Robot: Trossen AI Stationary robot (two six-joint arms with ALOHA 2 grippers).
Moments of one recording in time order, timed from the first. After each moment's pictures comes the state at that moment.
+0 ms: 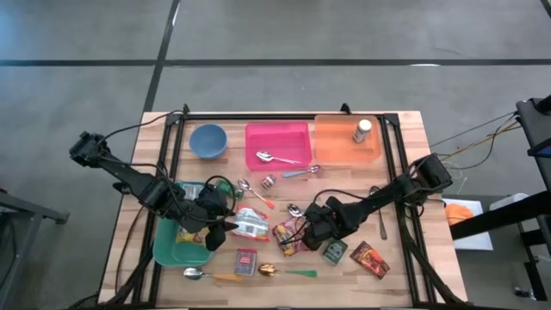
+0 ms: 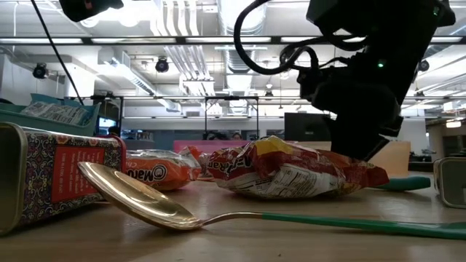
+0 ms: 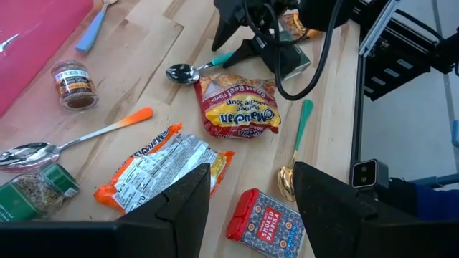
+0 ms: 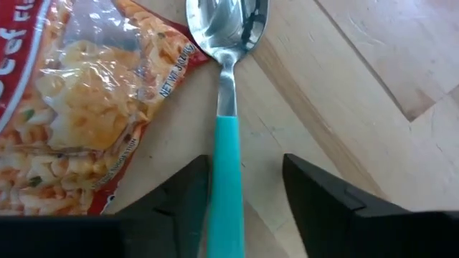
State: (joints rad) left arm -0.53 1.22 1.07 -0.69 -0.36 -0.84; right arm 0.40 1.84 1.02 -0.51 0.36 1.03
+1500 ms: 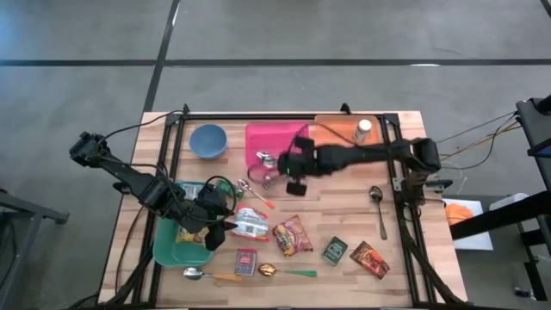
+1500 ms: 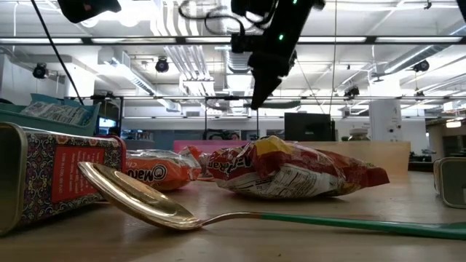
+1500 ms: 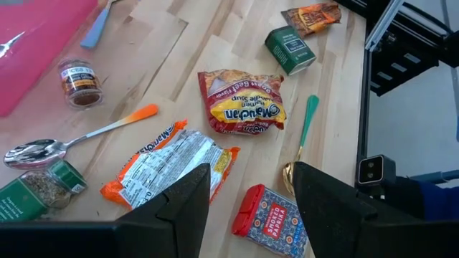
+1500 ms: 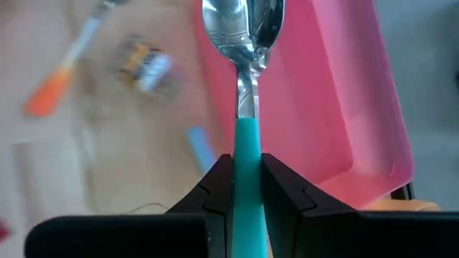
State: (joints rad) left arm -0.53 1.22 1.07 -0.71 -0.36 -0.84; right arm -0.07 1.84 1.50 -0.80 0.36 0.02
